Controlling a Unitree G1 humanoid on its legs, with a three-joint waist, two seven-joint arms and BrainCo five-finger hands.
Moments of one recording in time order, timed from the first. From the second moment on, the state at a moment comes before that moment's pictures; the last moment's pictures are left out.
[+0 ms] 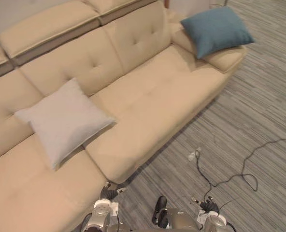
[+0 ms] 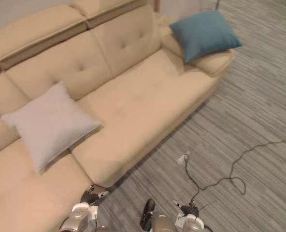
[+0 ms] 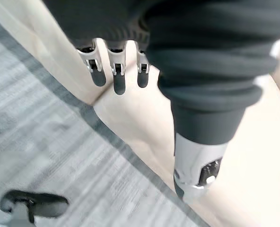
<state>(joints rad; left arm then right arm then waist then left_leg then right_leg) 0.01 0.04 0.03 0.97 0.05 -0.10 0.15 0.05 -0.06 -0.27 1.00 0.16 -0.08 -0.18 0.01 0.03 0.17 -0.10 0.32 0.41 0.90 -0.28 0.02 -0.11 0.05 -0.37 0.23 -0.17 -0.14</state>
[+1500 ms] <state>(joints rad) 0.03 0.06 0.00 0.92 0.02 -0.12 0.16 0.00 -0.07 -0.31 1.05 0.08 -0.07 -0.21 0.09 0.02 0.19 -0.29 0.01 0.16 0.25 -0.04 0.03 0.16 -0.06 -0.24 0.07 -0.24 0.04</state>
